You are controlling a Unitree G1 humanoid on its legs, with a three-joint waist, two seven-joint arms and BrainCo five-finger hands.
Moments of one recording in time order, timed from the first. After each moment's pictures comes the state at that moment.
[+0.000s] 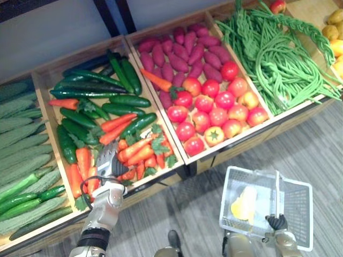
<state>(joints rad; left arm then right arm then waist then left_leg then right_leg) -0.17 0.41 0.03 0.49 0.72 -0.05 0.46 -0.07 -0.16 -0.32 1.04 -0.29 -0.14 -0.19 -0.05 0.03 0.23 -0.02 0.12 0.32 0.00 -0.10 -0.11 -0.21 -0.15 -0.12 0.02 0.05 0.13</state>
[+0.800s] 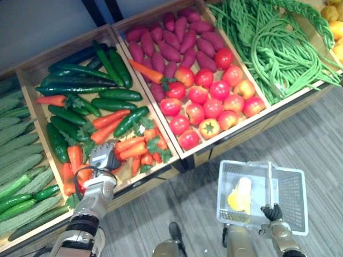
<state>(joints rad) -0.28 0.56 -0.08 0.68 0.77 -0.09 0.49 -0.12 -0.18 -0.23 1.03 -0.29 -0.14 -0.21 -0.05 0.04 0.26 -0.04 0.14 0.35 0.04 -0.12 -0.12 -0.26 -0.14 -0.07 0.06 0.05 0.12</state>
